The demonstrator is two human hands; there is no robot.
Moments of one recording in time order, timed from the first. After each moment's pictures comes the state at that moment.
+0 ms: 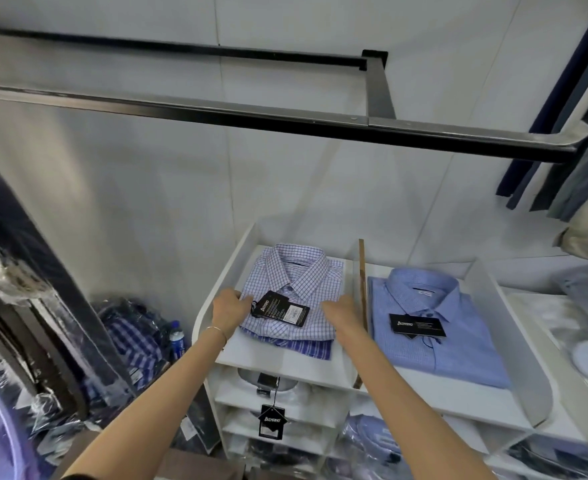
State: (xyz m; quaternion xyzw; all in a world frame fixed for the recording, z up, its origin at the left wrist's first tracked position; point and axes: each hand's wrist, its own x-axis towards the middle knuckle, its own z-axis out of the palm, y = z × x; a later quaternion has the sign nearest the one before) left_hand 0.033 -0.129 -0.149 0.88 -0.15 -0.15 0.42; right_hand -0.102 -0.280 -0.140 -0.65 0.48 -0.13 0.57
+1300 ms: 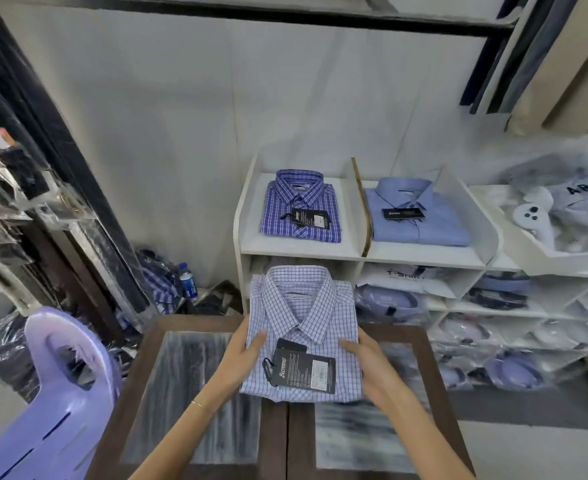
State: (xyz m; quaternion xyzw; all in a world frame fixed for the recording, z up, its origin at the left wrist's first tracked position) left_hand -0.146 0.114 -0.223 0.71 -0.30 -0.33 0.55; right_hand -0.317 -0.034 -0.201 -0.44 0.41 -0.15 0.79
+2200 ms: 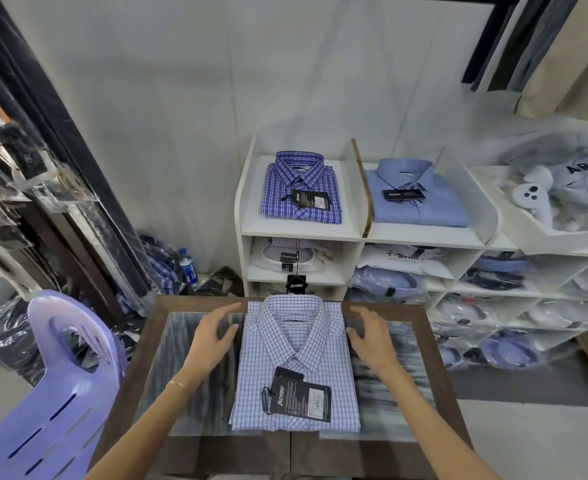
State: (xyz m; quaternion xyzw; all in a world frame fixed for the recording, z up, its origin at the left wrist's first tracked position) left_hand -0.098 0.160 -0.273 0.80 -0.39 -0.16 0.43; right_hand -0.327 -0.049 -0.251 -0.82 0.44 -0.12 0.33
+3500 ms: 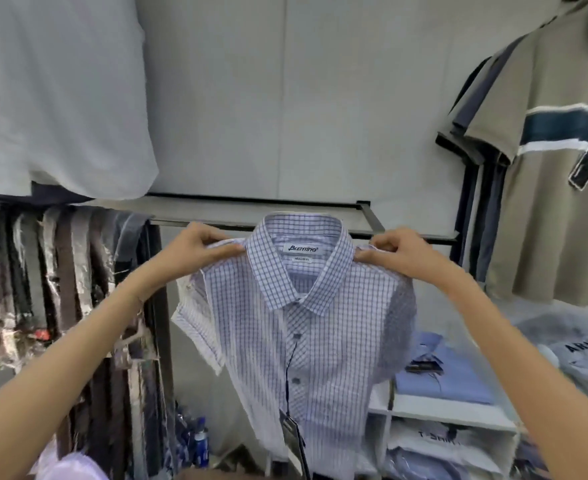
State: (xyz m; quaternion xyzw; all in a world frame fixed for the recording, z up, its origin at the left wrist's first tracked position) left_hand -0.027 0.189 0.165 0.67 -0.58 0.04 0.46; right_hand -0.262 -0.073 0.179 -0.93 0.08 -0.29 0.21
